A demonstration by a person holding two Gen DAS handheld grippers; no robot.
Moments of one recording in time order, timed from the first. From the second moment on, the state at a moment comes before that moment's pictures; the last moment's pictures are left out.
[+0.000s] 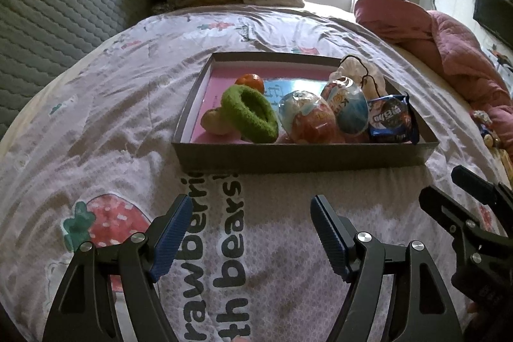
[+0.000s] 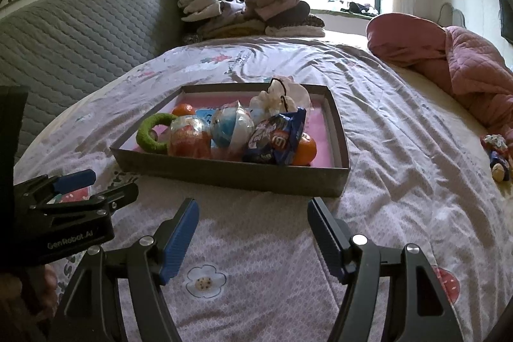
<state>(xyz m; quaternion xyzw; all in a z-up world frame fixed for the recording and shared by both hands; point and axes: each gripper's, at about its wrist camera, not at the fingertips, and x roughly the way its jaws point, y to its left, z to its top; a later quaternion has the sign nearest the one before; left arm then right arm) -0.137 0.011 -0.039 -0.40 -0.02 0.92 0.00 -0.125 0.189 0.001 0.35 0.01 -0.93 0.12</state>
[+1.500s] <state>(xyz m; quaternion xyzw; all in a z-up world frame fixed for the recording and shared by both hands) -0.135 0.012 -0.052 -0.41 -0.01 0.91 -0.01 -0.125 0.191 -0.014 0.36 0.01 -0.93 0.11</state>
